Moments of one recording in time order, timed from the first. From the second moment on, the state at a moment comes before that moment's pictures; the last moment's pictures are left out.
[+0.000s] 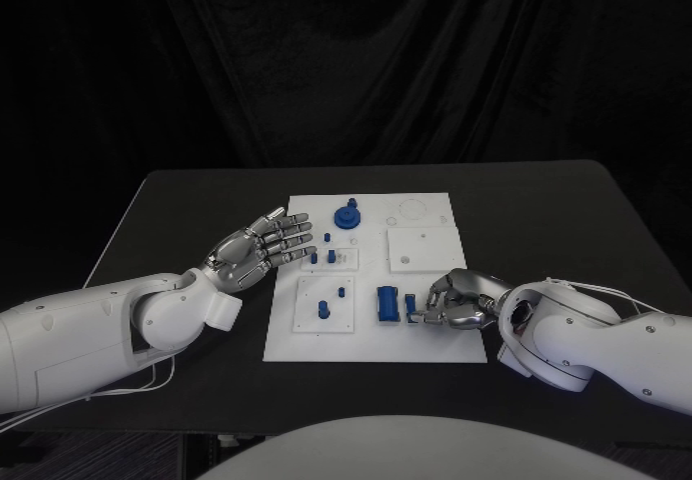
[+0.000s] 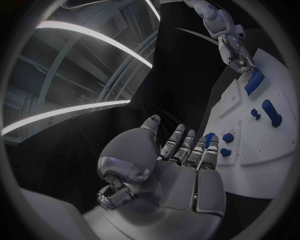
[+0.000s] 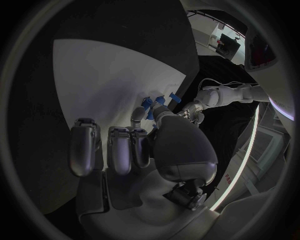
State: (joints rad) left arm 1.07 -0.97 -0.21 1.52 0.19 0.26 0.49; left_hand 1.06 0.29 -0.10 0.02 0.40 0.41 0.15 0.15 0.06 0.16 0.24 0.36 0.05 0.07 0.27 0.20 0.03 0.11 0.10 0.29 0.07 0.16; right arm 1.11 -0.98 -0.25 1.82 -1.18 -0.32 -0.38; right_hand 1.07 -0.02 0.13 0.15 0.22 0.82 -0.01 0.86 1.06 1.47 -0.07 1.57 1.31 1.46 -0.13 1.54 1.31 0.04 1.47 -0.01 1.39 1.31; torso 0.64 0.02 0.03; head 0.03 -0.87
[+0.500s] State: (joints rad) left arm 1.06 -0.97 -0.21 1.51 0.19 0.26 0.49; left_hand 1.06 0.29 -0.10 0.02 0.40 0.41 0.15 0.15 0.06 0.16 0.24 0.36 0.05 0.07 0.27 0.20 0.03 0.11 0.10 0.29 0.07 0.16; right arm 1.11 -0.98 -0.25 1.83 -1.18 -0.32 -0.38; right_hand 1.07 -0.02 0.13 0.16 0.21 0.82 -0.01 0.86 1.06 1.47 -0.07 1.57 1.31 1.46 -0.13 1.54 1.31 0.04 1.47 -0.01 1.39 1.31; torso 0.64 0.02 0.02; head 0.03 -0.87
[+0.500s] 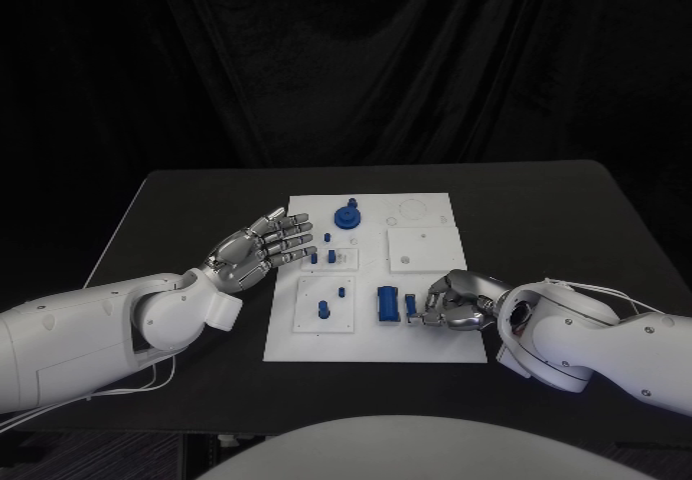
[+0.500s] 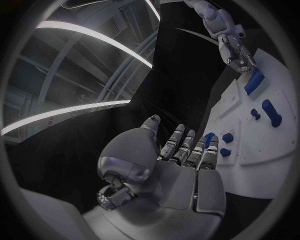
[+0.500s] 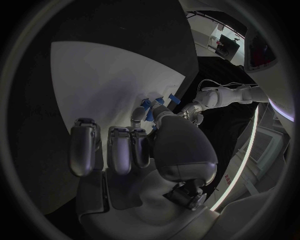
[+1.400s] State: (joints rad) left arm 1.06 -0.97 -0.21 1.51 0.19 0.26 0.49; left_hand 1.06 0.29 -0.10 0.02 0.40 0.41 0.15 0.15 0.06 0.16 0.24 0.36 0.05 0.07 0.27 0.20 0.03 0.09 0.10 0.29 0.07 0.16; right arm 1.11 -0.97 -0.25 1.82 -1.18 -0.31 -0.38; right_hand 1.09 0.00 0.12 0.16 0.18 0.82 -0.01 0.86 1.07 1.47 -0.07 1.57 1.31 1.46 -0.13 1.54 1.31 0.04 1.47 -0.01 1.38 1.31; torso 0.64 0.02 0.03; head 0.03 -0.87
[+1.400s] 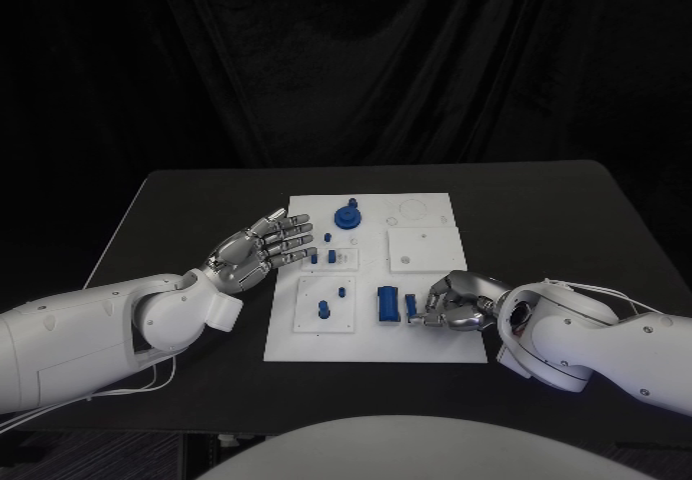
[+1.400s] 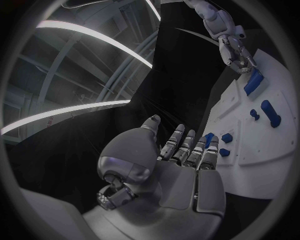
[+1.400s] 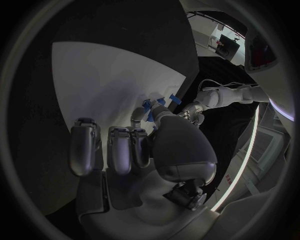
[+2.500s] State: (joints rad) left arm 1.06 -0.98 -0.21 1.55 0.19 0.27 0.50; left_hand 1.06 0.29 -0.08 0.00 0.40 0.41 0.15 0.16 0.06 0.19 0.26 0.41 0.05 0.08 0.29 0.23 0.04 0.09 0.11 0.30 0.07 0.17; right arm 1.11 -0.97 -0.25 1.80 -1.16 -0.26 -0.38; right_hand 1.20 -0.01 0.15 0.06 0.10 0.83 -0.02 0.84 1.08 1.47 -0.08 1.57 1.31 1.47 -0.13 1.54 1.31 0.04 1.46 -0.02 1.37 1.31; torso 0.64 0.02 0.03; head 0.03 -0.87
